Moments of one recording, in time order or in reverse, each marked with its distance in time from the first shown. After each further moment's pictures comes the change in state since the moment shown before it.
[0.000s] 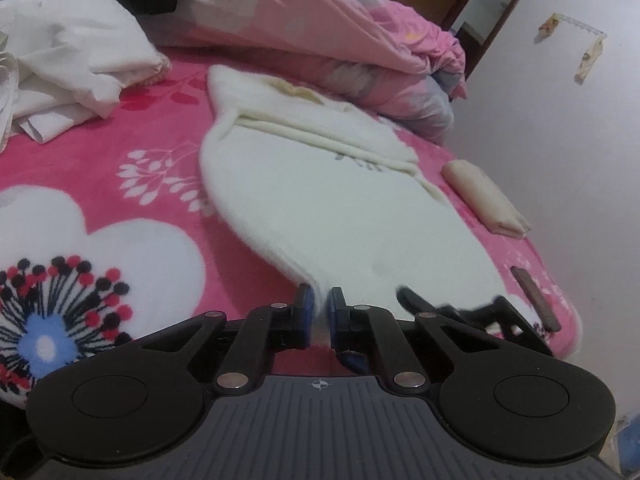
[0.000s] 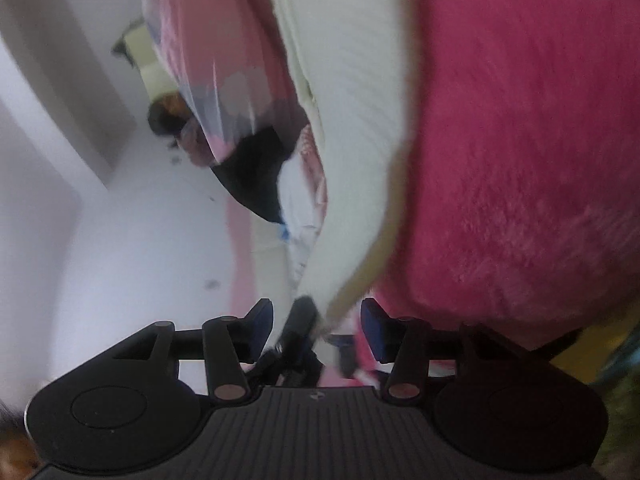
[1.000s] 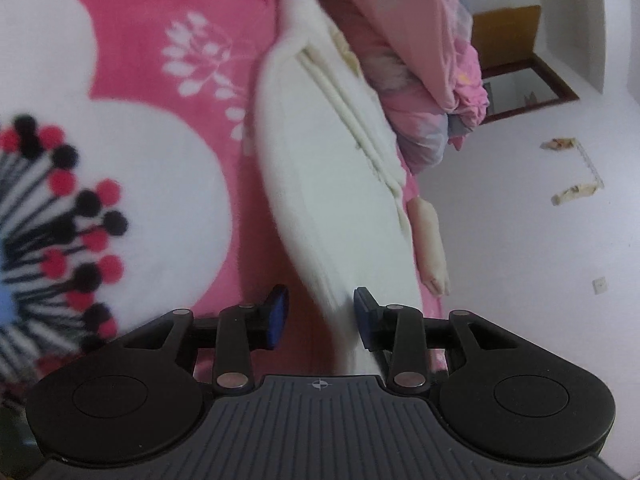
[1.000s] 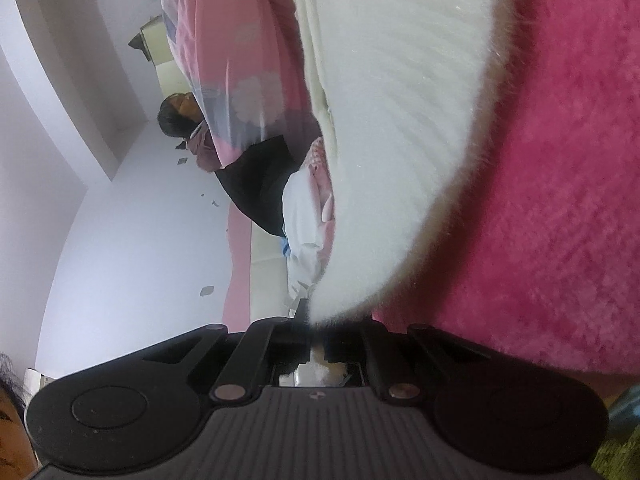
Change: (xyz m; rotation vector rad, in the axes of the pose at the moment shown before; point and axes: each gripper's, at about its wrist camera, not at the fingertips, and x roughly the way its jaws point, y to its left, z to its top) left arm 0.060 0.097 0.004 -0.551 0.143 -0.313; right arm 0.028 0.009 0.007 -0.144 -0.032 -0.035
